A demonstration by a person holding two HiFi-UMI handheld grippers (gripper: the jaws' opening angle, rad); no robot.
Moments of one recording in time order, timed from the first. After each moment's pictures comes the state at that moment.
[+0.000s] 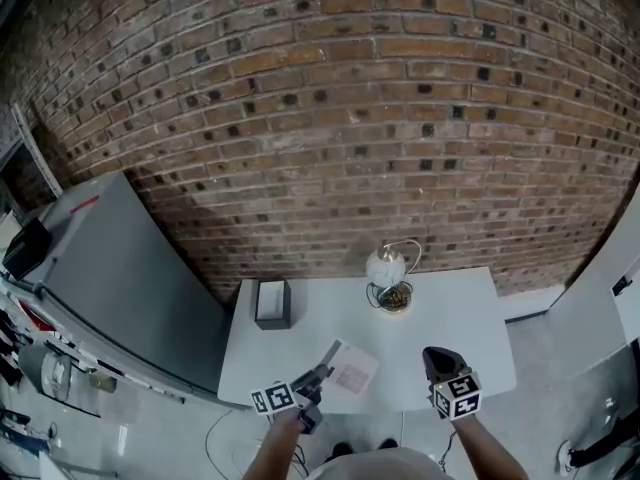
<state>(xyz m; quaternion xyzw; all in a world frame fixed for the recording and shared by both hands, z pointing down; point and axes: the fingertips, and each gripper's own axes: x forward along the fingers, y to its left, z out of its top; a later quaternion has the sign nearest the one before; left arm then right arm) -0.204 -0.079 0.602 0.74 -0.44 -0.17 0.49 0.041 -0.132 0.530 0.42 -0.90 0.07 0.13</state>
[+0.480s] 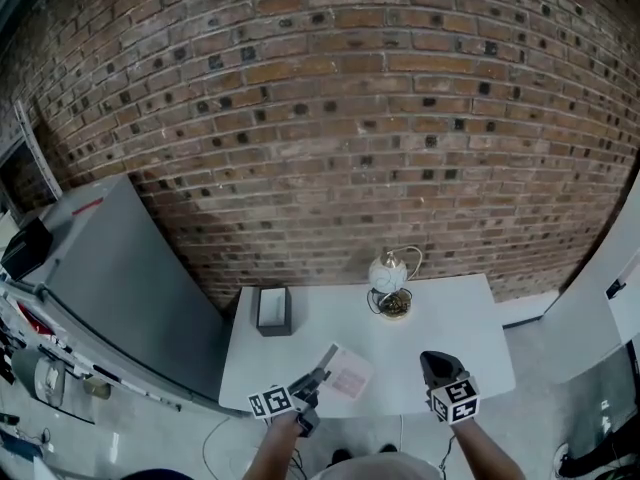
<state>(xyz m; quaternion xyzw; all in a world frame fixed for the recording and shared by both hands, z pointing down) -0.231 -0.073 0.598 0.74 -0.43 -0.17 0.48 0.016 -0.116 0.513 0.42 -0.90 0.04 0.13</state>
